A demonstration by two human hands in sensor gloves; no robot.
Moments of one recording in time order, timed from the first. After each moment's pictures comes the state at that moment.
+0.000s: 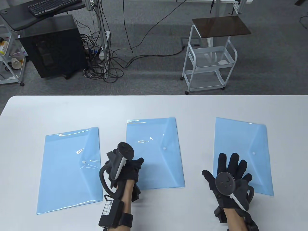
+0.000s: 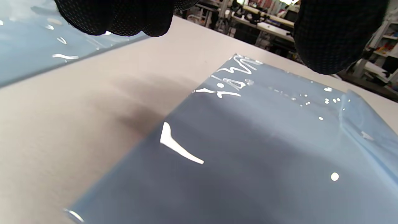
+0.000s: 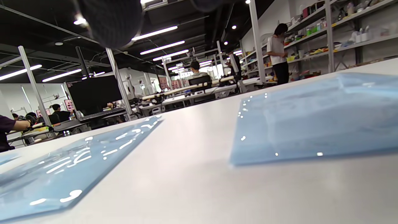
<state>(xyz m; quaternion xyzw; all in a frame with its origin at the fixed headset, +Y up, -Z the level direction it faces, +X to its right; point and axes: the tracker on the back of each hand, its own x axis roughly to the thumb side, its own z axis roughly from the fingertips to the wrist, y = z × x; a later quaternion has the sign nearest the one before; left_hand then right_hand) -0.141 -0.736 -0.333 -0.14 0.21 0.19 0.95 0.231 -0.735 -0.258 -0.03 -0.05 0.99 0.13</state>
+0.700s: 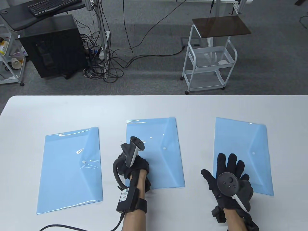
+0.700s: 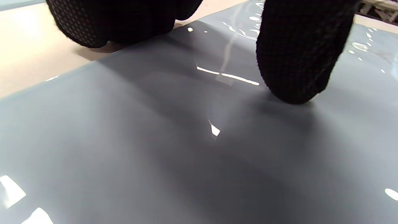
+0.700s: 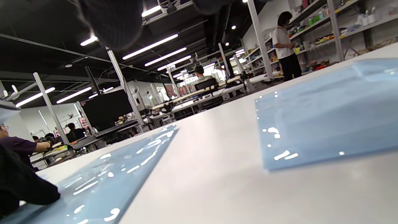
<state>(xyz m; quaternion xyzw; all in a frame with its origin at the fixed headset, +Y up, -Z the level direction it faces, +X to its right) -0.119 -0.769 -0.371 -0.21 0.28 0.17 0.92 0.230 -0.728 -0.254 -0.02 -0.06 0.98 0.19</state>
